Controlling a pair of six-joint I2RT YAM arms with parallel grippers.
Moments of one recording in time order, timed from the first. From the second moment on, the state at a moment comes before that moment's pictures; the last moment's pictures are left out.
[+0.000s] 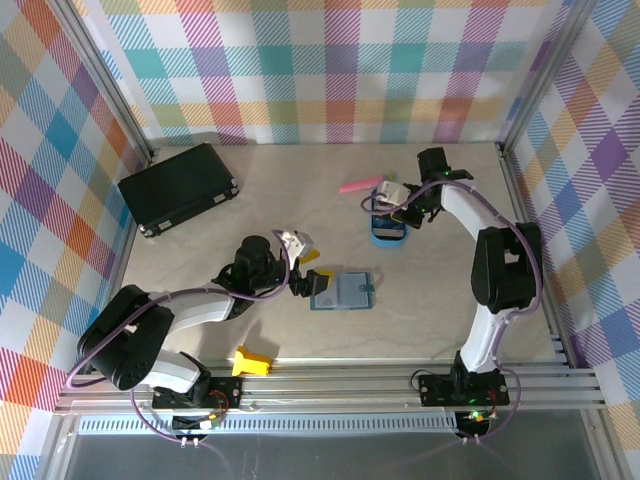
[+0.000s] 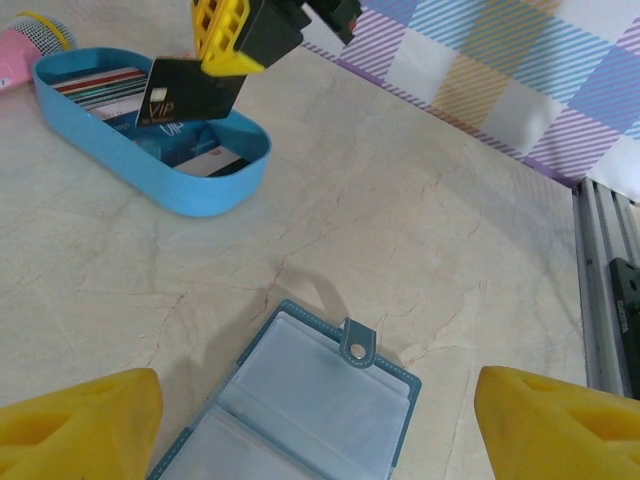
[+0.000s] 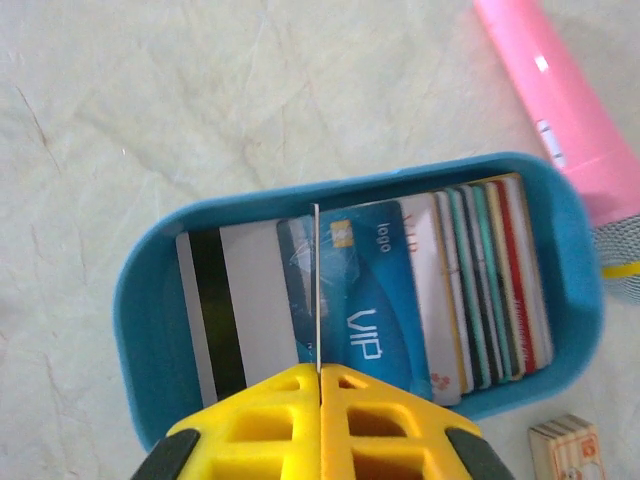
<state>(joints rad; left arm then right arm) -0.59 1.41 0.51 0.57 0.55 -0.13 0.16 1.85 1.46 -0.73 -0.37 -1.15</state>
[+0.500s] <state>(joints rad) -0.59 1.22 0.55 0.47 0.34 -0.59 0.04 1.42 1.25 -0.45 -0.87 0.06</state>
